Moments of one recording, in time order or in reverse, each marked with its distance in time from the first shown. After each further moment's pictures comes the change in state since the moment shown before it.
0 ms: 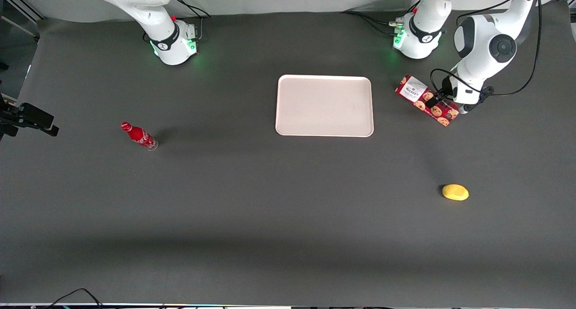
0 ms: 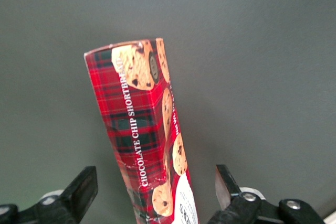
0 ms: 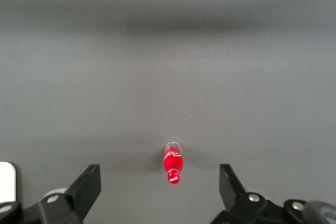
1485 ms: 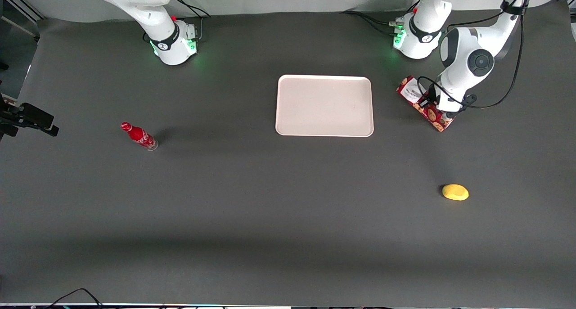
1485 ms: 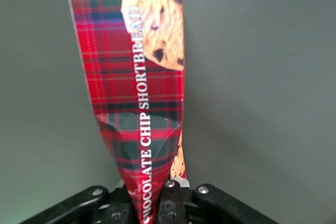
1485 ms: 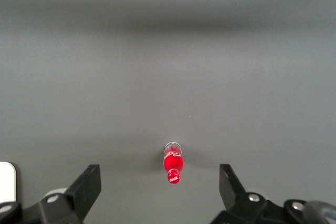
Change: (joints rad) arm -0.085 0.145 -0.008 0.027 0.000 0.082 -0.044
